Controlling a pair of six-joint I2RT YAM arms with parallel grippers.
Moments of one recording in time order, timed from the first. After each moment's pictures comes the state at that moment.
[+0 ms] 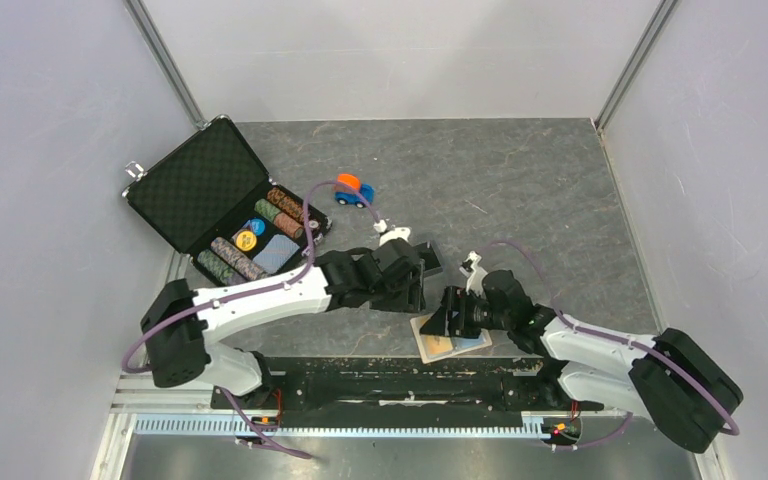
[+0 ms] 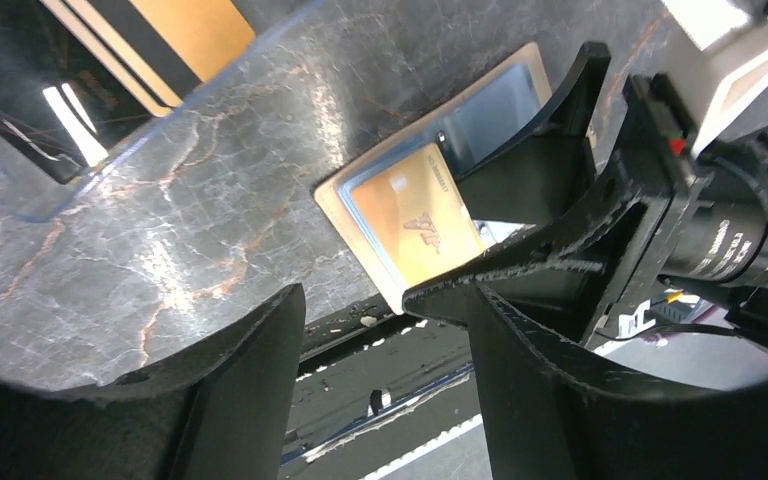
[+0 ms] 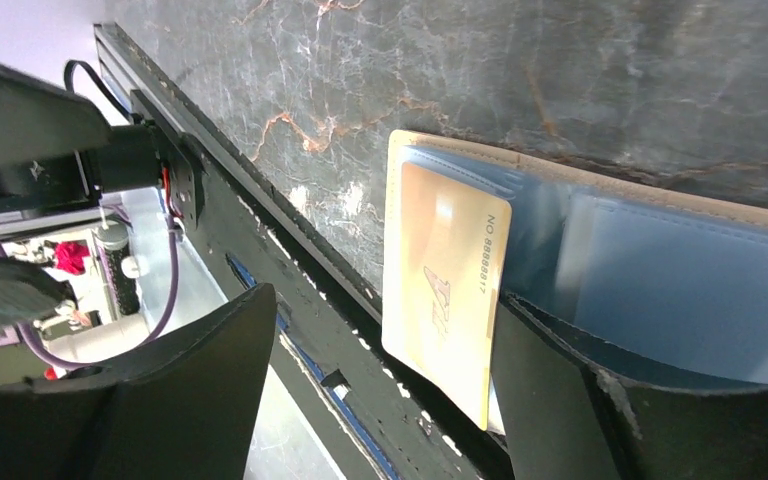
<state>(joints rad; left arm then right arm) -1.11 1.45 1.08 -0.60 -0.13 -0.89 0.70 1.07 0.19 0.23 -0.44 0.84</state>
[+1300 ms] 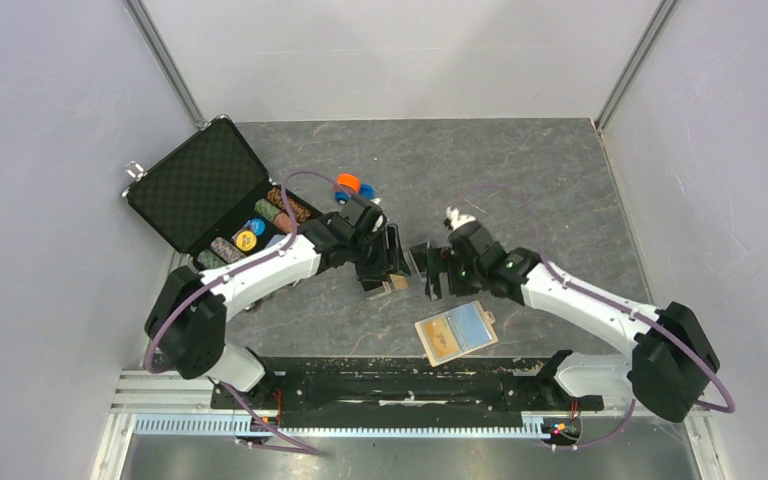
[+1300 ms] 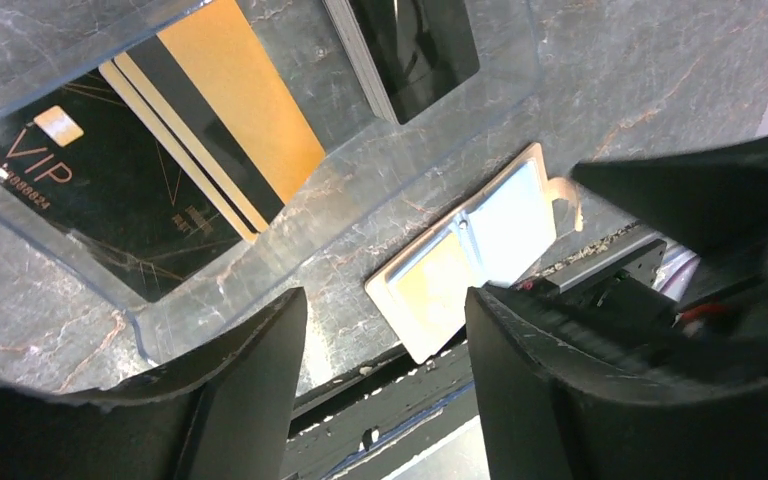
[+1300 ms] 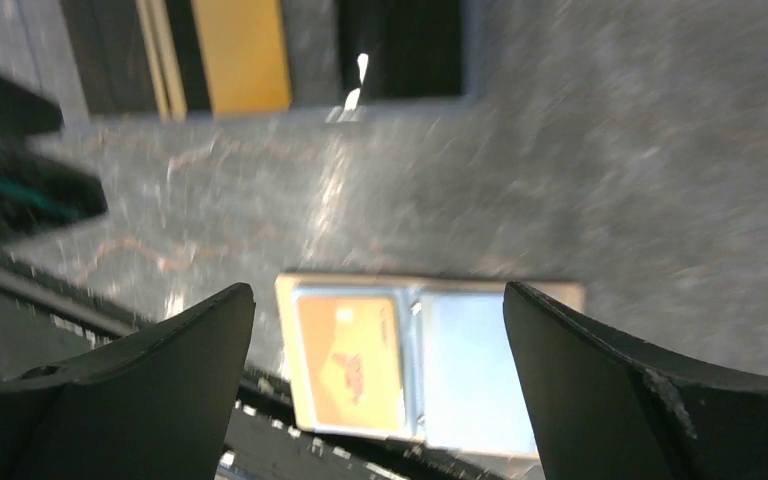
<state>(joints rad) -0.74 1.47 1.03 -0.48 0.18 -0.80 0.80 1.24 0.77 -0.49 0.06 0.53</state>
